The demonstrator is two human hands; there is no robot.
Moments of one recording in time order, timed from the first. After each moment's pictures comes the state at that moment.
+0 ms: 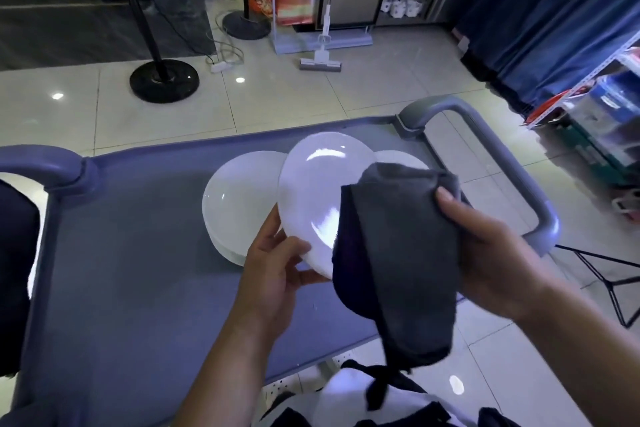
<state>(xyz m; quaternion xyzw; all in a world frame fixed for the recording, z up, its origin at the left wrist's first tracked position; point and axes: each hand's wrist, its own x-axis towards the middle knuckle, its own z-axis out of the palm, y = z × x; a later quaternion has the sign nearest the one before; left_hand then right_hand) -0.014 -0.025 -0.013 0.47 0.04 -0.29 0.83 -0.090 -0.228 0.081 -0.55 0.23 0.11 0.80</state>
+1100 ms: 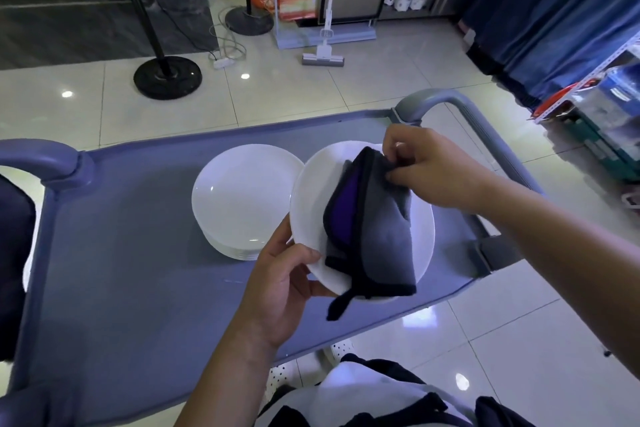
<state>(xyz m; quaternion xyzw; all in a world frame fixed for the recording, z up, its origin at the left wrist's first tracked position) -0.039 -0.042 -0.013 0.44 0.01 -0.35 0.83 -0.016 -0.272 0.077 -0.93 0.10 0.07 0.35</state>
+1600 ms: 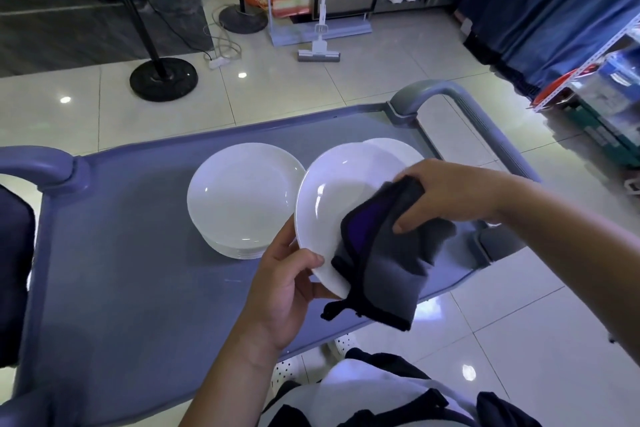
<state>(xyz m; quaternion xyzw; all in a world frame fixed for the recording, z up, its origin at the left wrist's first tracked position) -0.046 -0.046 -0.017 0.47 0.00 -0.36 0.81 -0.040 -0.291 0.076 -0.90 0.13 0.27 0.32</state>
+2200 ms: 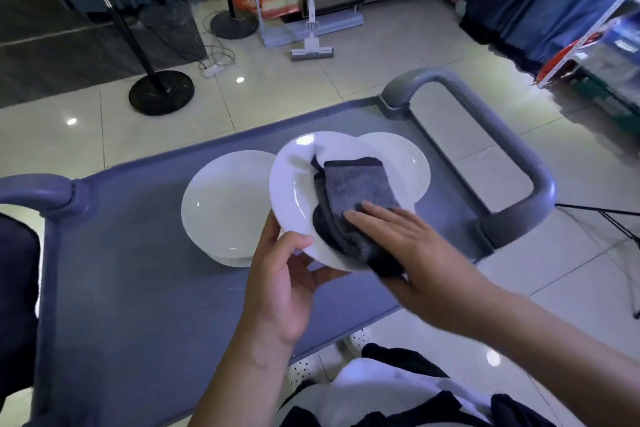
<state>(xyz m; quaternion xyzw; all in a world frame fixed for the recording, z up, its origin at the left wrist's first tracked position) -0.043 -0.068 0.003 0.43 0.04 -0.32 0.84 -0.125 -0.244 0.021 -0.96 -0.04 -0.01 0.27</state>
